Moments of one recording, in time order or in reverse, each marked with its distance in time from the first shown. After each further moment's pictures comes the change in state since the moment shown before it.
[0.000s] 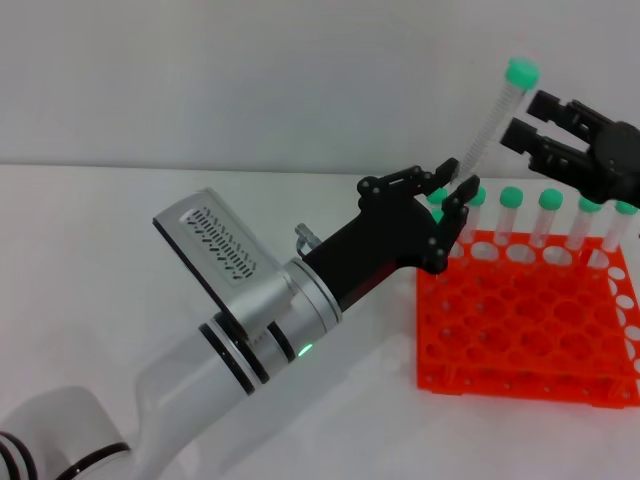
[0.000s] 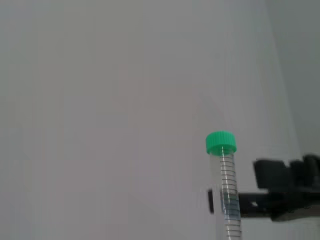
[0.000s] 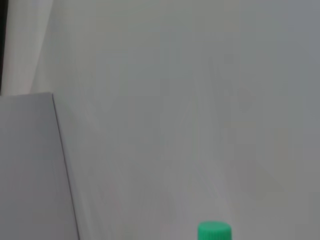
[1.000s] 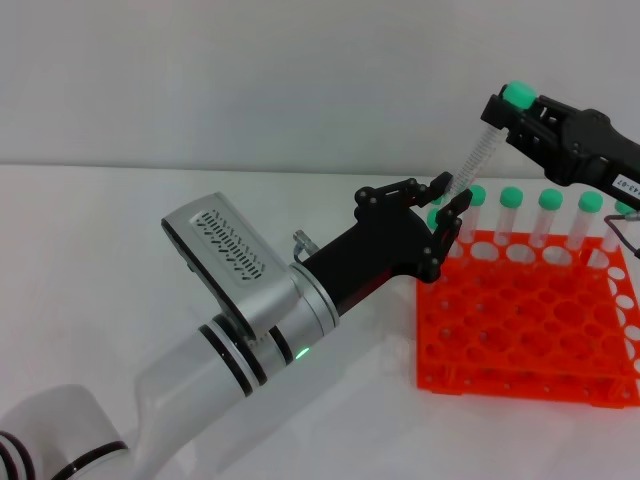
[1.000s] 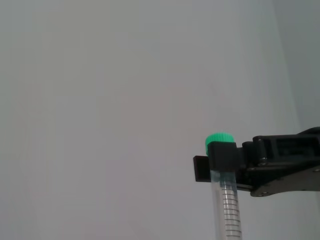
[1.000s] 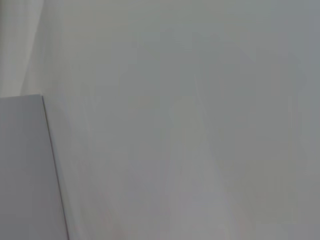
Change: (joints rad) left arm 0.000 0.002 -0.001 -0.008 0.009 -0.056 0.008; right arm 0.027 0.038 0.034 -0.025 -0.012 0.081 0.000
